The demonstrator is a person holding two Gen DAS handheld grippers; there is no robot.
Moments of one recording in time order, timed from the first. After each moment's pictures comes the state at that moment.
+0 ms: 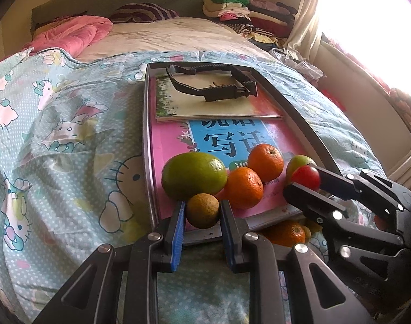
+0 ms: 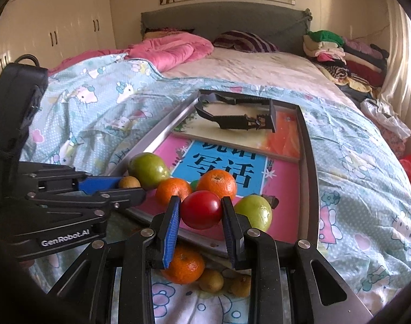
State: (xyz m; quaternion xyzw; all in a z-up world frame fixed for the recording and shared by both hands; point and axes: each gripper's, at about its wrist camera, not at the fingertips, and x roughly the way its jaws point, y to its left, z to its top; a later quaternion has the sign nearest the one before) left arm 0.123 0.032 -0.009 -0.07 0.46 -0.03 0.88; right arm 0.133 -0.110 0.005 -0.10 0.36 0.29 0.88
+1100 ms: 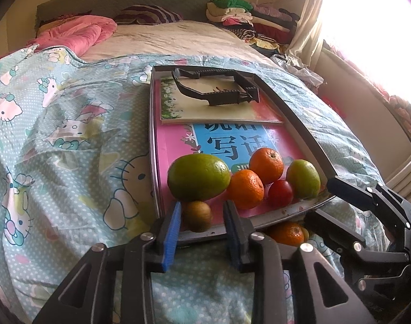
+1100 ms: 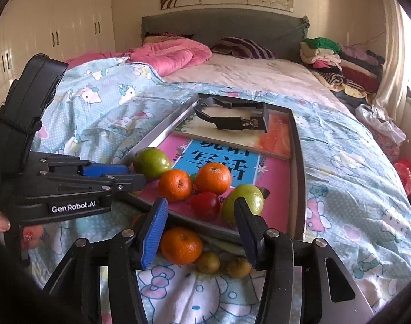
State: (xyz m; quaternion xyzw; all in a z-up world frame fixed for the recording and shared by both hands) left arm 0.116 0.039 -0.004 -0.09 0.45 -0.03 0.89; right arm 0.104 -0.130 0.015 -0.11 0.34 0.28 0.89
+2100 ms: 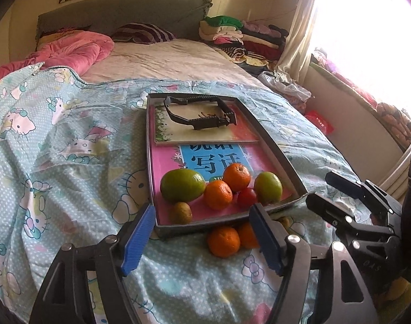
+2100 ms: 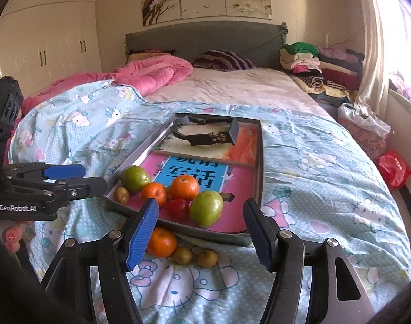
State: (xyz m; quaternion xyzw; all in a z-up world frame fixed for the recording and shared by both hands) left arm 0.074 0.026 0.042 -0.09 0.41 -0.04 0.91; right arm 0.088 -0.175 0.047 -0.07 0.31 0.25 0.92
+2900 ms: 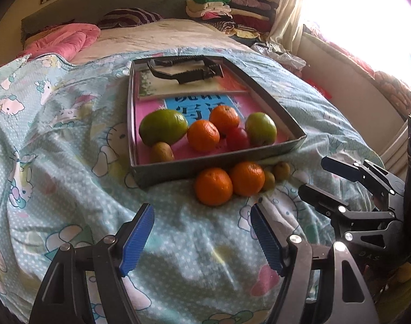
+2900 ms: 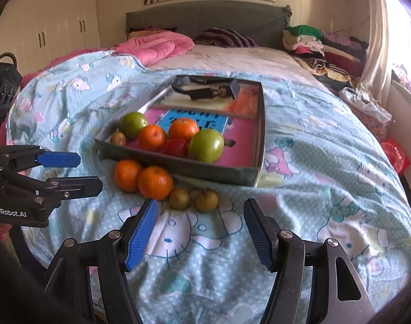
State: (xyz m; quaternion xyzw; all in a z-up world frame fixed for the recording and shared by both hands) left arm 0.051 0.000 -0.003 -0.04 0.46 -0.06 0.88; right arm 0.064 -0.180 -0.004 -0.10 0.36 0.24 0.89
